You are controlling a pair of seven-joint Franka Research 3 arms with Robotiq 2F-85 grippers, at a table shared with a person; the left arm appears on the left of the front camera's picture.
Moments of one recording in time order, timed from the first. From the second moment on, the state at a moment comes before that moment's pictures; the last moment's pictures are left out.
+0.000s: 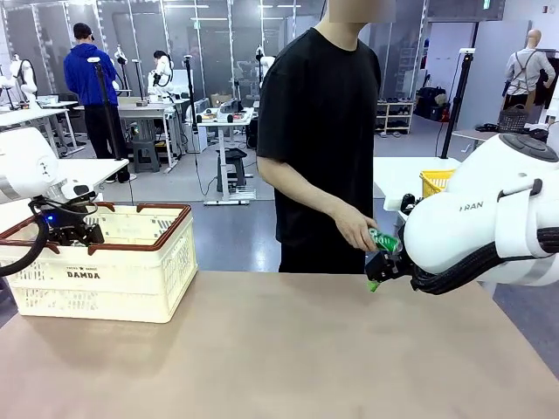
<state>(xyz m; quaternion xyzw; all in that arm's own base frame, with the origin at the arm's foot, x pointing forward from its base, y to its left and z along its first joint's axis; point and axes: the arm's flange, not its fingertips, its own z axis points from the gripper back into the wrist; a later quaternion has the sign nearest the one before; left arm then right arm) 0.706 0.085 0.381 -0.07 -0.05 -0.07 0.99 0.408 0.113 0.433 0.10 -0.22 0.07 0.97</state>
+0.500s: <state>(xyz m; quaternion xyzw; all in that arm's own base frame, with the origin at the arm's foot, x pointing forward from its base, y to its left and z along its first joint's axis) 0.707 0.081 0.383 -0.07 -0.03 -0.09 0.99 0.408 0.113 0.433 0.10 -0.22 0.07 0.97</state>
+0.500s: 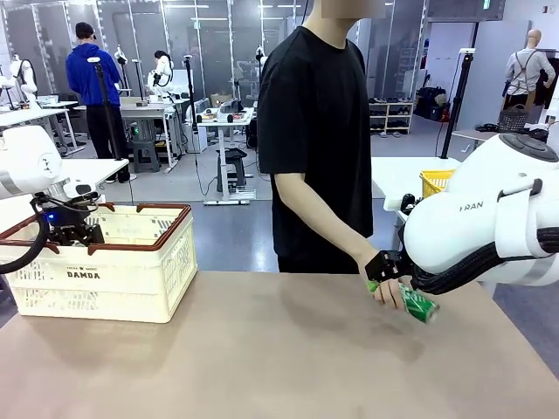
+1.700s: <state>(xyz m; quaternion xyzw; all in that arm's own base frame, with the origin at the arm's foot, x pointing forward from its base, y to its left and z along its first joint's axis) 0.705 0.076 0.414 -0.06 -0.04 -0.09 0.99 0.408 0.113 0.433 0.10 -0.22 0.07 0.97</state>
